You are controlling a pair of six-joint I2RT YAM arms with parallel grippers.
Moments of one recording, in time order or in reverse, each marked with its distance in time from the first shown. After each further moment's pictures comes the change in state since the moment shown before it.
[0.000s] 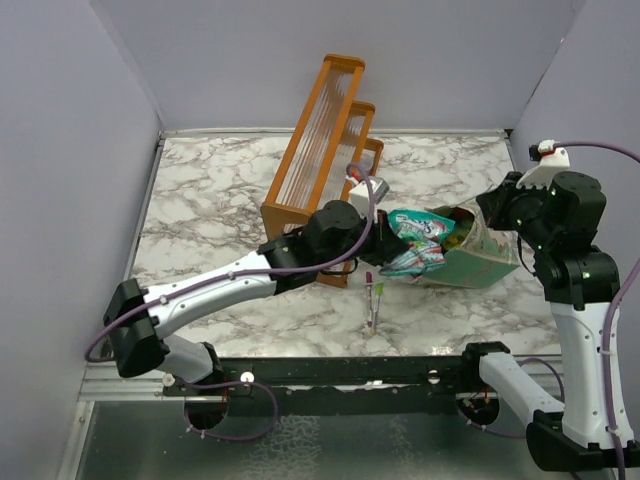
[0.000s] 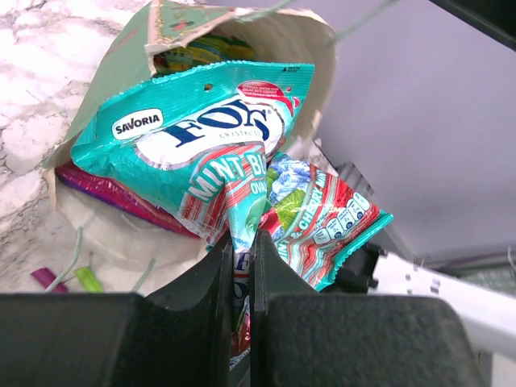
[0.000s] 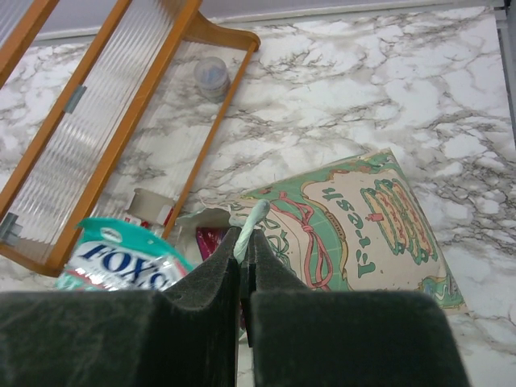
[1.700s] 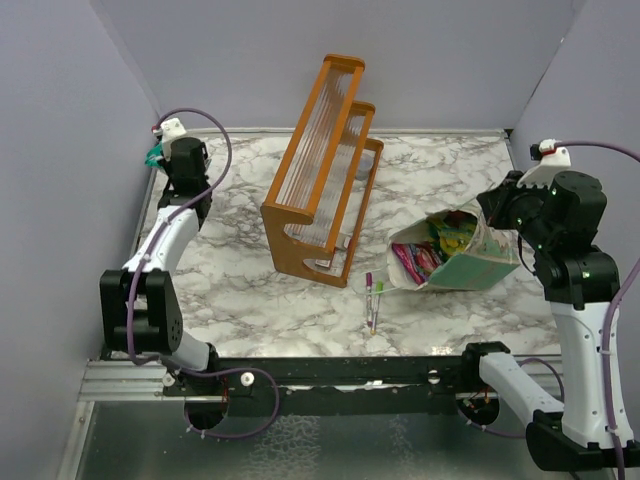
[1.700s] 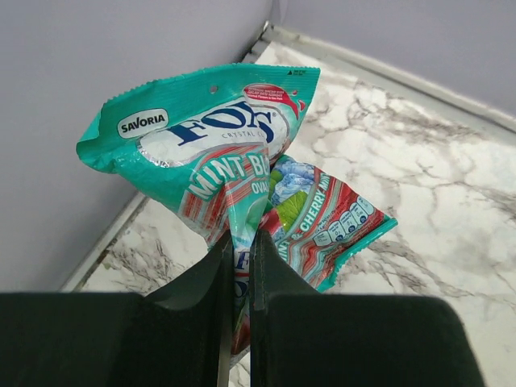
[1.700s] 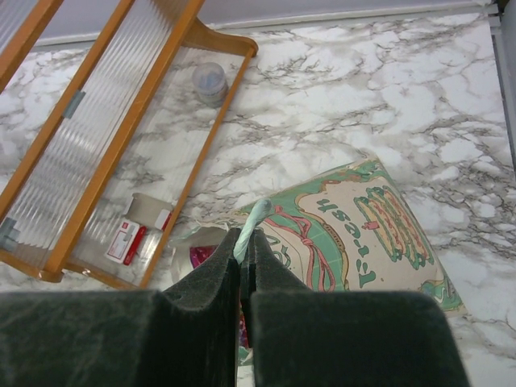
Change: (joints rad) left arm 1.017 0.004 -0.128 0.070 -0.589 0.492; right arm 0.000 -0.011 -0.007 0.015 0.013 0.002
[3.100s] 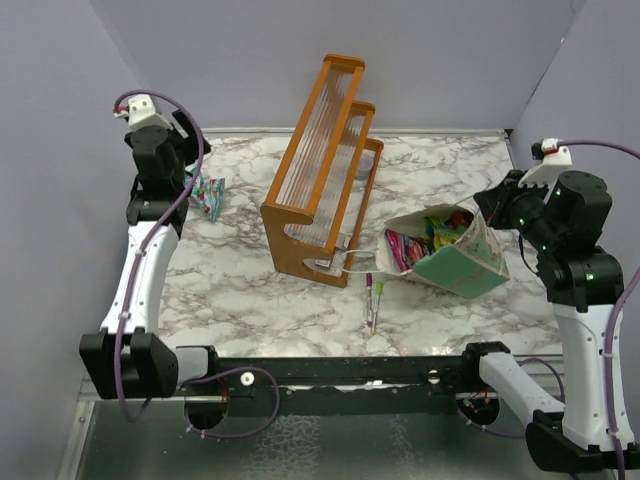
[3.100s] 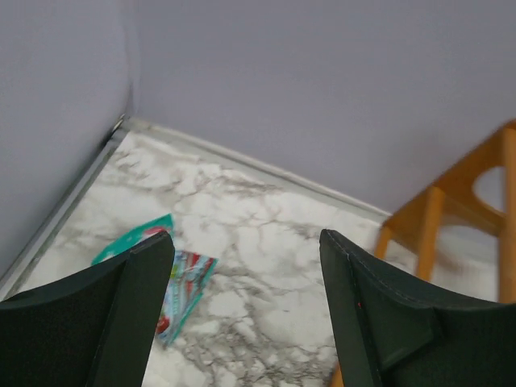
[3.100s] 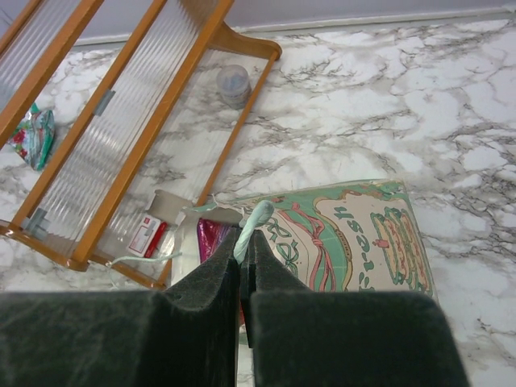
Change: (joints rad) left arm 0.098 -0.163 0.124 -0.121 0.396 -0.178; right arm 0.002 0.012 0.034 -0.010 -0.068 0.018
